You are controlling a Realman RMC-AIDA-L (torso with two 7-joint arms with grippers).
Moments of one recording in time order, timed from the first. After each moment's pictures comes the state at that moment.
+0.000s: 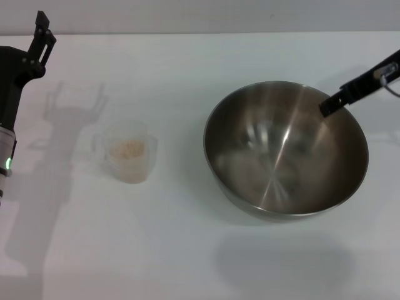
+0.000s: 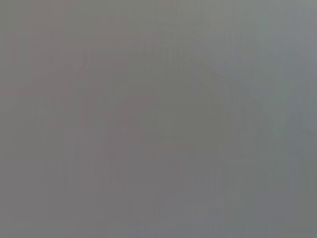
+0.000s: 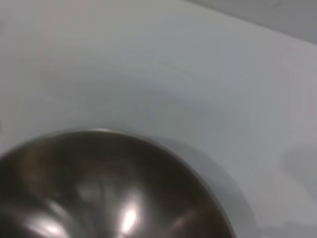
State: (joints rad) left arm -0.39 -2.08 -0.79 -0.35 2.19 1.35 0.00; right arm 0.70 2.02 -1.19 -1.32 0.44 1.62 -0.39
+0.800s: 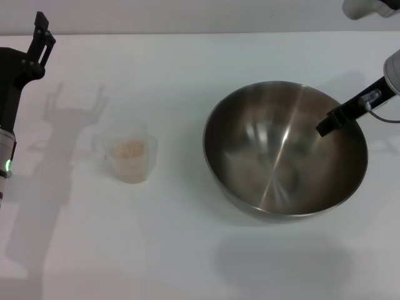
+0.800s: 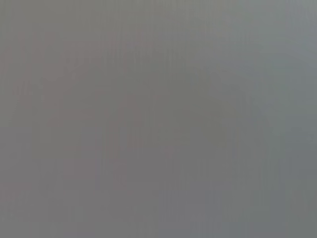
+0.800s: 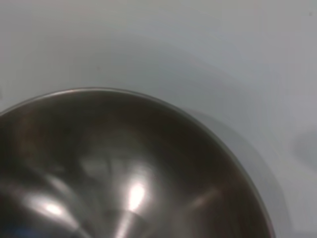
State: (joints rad) left arm -0.38 -2.08 -0.78 -0.35 2.19 1.36 0.00; right arm 0.71 2.05 -1.18 -1.16 0.44 1.53 -0.47
